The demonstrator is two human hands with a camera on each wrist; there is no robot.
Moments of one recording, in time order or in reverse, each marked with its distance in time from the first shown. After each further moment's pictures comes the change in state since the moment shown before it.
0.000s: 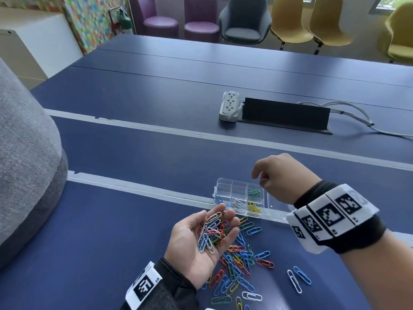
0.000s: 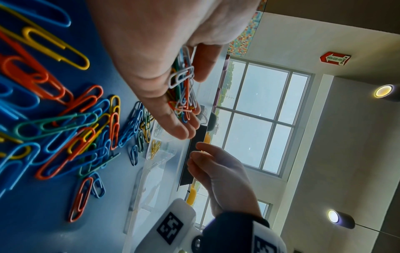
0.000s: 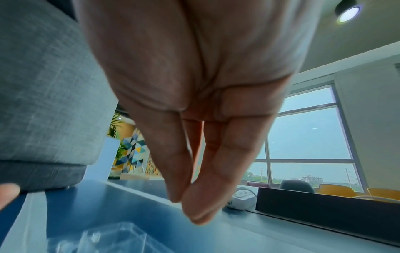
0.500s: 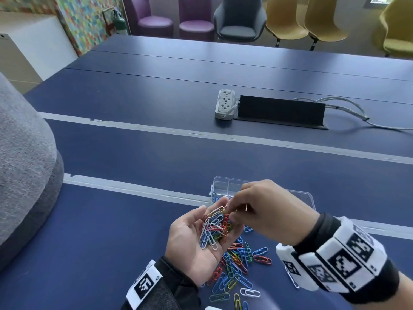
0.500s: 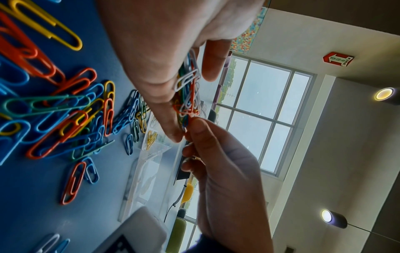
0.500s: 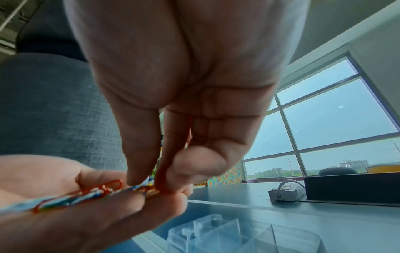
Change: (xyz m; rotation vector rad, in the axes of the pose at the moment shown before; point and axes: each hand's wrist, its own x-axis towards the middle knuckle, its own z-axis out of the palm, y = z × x) left_hand -0.001 -0.004 0.006 -0.058 -0.046 0.000; right_hand -0.052 -0.032 0.012 0.126 -0.077 -0.291
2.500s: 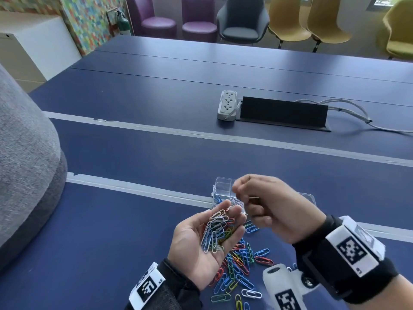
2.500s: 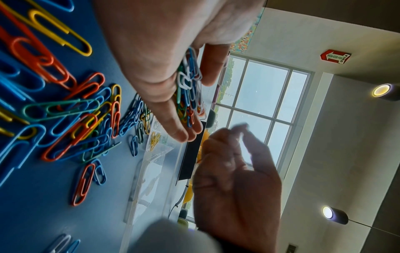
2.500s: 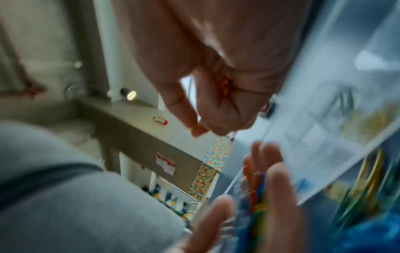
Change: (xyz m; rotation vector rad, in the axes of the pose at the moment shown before) left_hand -0.004 -0.002 0.003 0.089 0.073 -0.004; right_hand 0.003 -0.003 0.003 1.378 0.055 0.363
